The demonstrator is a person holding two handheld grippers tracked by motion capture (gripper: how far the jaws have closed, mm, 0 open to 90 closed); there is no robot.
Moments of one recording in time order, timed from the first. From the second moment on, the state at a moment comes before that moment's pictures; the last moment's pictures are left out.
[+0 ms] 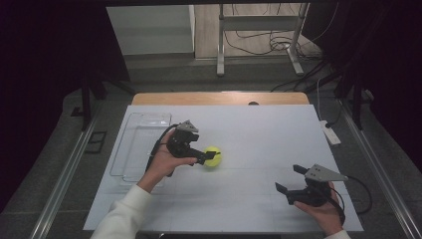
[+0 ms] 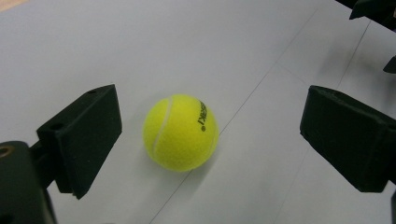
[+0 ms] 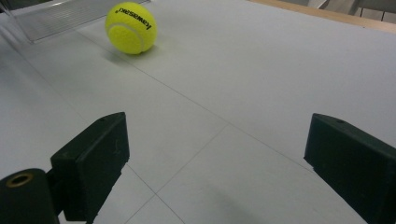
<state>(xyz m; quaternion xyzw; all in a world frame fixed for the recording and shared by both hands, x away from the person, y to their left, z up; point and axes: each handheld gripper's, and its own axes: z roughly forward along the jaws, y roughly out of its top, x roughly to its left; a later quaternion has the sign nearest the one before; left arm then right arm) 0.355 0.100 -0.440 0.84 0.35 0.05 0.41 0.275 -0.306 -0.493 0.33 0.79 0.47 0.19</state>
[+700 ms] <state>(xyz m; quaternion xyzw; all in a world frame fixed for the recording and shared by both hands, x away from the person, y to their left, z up) 0.378 0.087 -0.439 0.85 0.35 0.04 0.39 0.275 -0.306 -0.493 0.33 0.79 0.47 0.19</state>
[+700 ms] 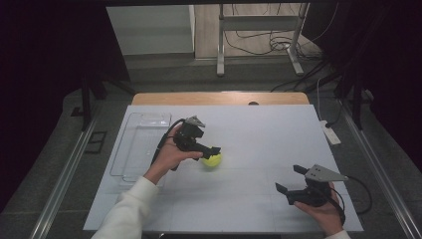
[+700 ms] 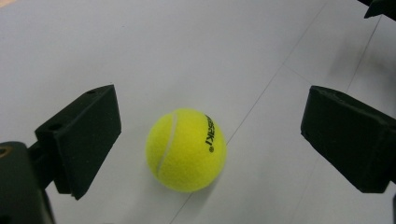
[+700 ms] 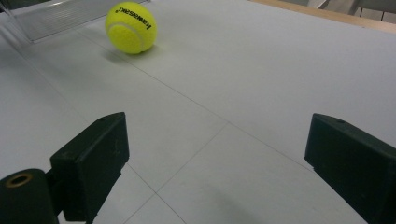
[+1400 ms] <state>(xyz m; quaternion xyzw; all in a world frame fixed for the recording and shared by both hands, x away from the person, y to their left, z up) 0.390 0.081 -0.446 0.87 0.35 0.02 0.36 0.274 -0.307 -0.492 0.33 0.79 0.47 0.19</state>
